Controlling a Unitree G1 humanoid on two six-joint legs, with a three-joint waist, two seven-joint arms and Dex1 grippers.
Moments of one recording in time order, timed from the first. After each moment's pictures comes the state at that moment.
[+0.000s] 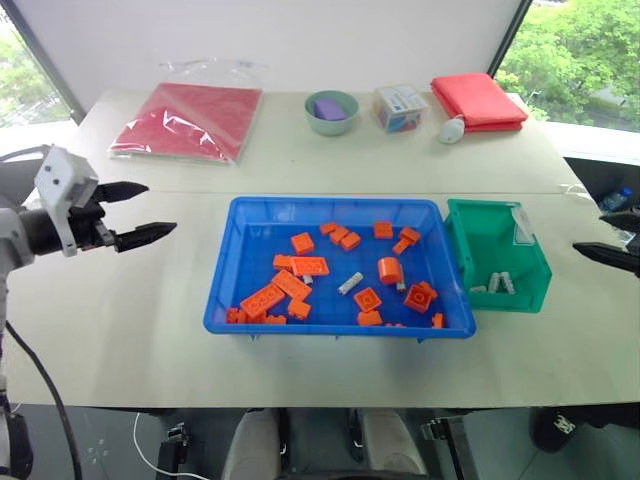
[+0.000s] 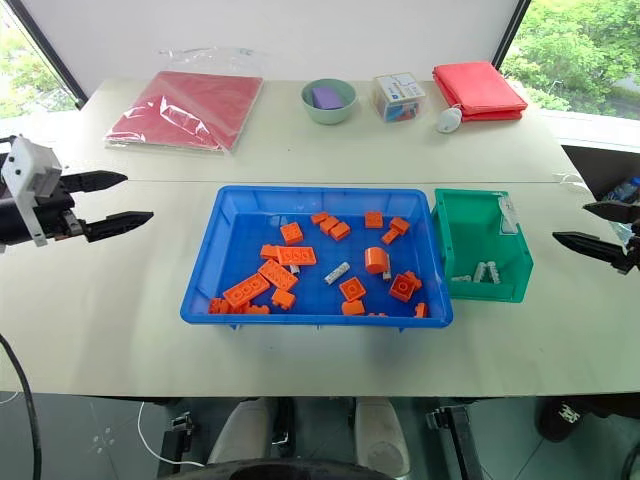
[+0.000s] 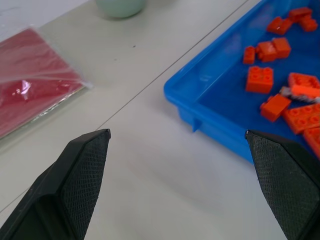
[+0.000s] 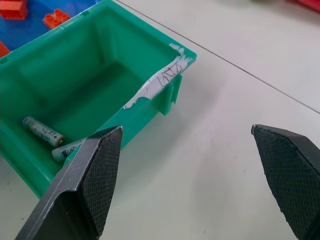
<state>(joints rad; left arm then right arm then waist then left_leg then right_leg) -0.38 0.99 0.29 0.09 -0.47 0.43 -1.16 -0.56 -1.18 -0.28 0.88 0.28 0.06 1.39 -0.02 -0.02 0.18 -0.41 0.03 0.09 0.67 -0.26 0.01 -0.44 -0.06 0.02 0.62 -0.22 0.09</state>
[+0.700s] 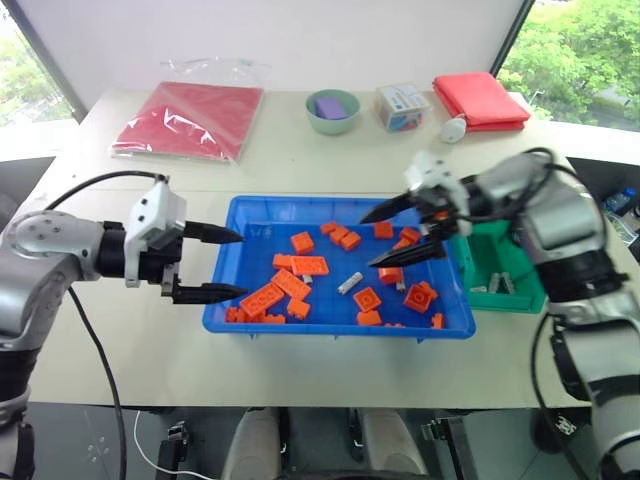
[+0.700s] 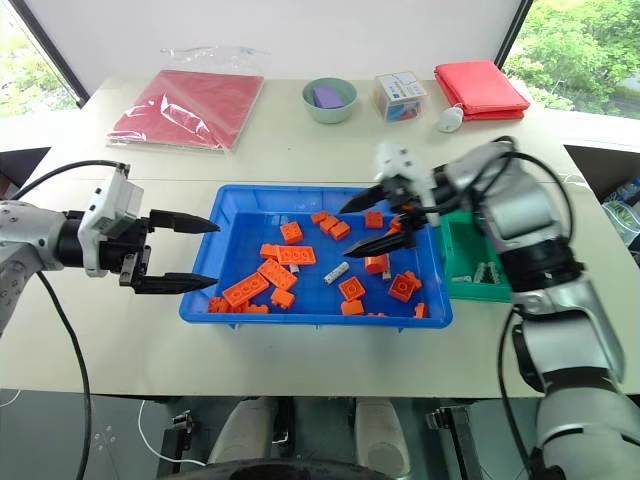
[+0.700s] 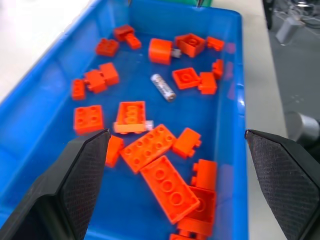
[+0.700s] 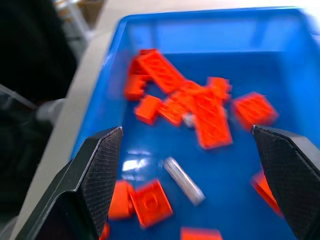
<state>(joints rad) -0.38 1.00 0.09 -0.28 -0.62 0.58 -1.31 -0.95 -0.64 0.32 0.25 0.27 0.48 1.54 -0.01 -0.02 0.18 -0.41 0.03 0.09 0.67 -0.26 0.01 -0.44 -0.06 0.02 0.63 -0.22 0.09</state>
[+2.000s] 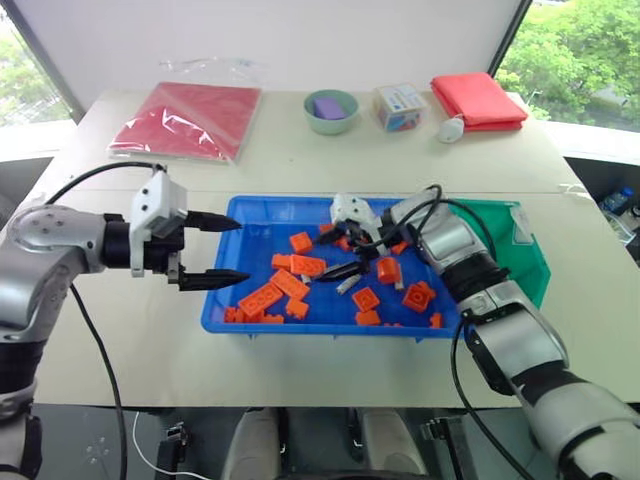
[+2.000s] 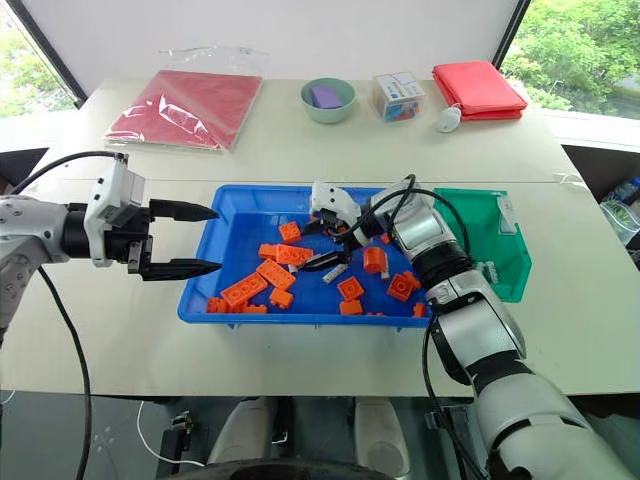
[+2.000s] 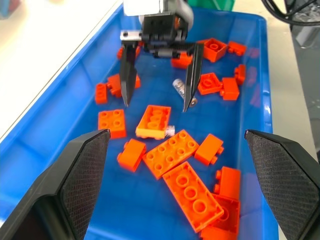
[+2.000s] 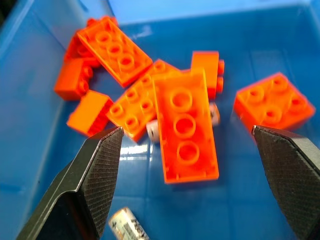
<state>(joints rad) -0.42 0.98 0.08 -0.23 -0.60 0.57 -1.26 -0.94 -0.34 0.33 0.61 0.02 0.29 1.38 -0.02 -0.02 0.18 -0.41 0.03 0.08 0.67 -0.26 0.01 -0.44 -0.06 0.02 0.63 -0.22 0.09</state>
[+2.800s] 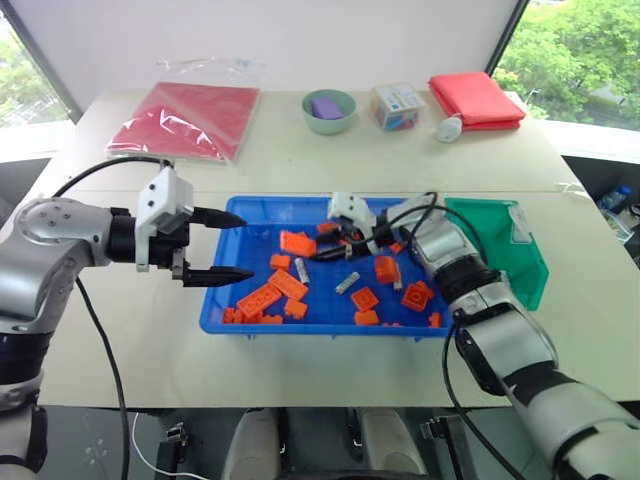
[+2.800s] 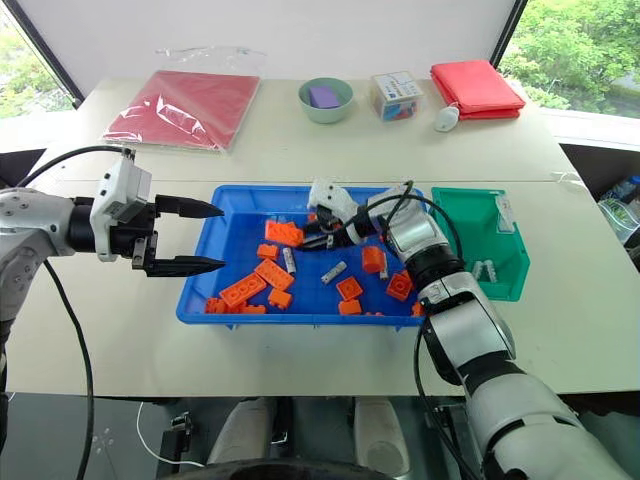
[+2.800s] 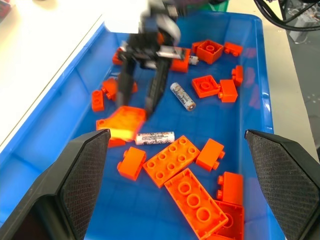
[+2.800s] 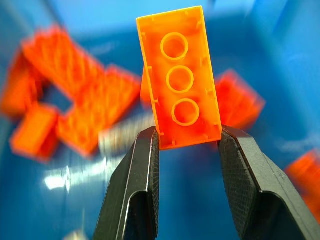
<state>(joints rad) -0.47 0.97 0.05 -0.21 -0.58 0.56 -1.27 -1.00 -0.26 0.26 0.63 0.05 0.29 1.25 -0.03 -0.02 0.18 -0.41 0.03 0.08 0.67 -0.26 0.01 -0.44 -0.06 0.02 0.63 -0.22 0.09</state>
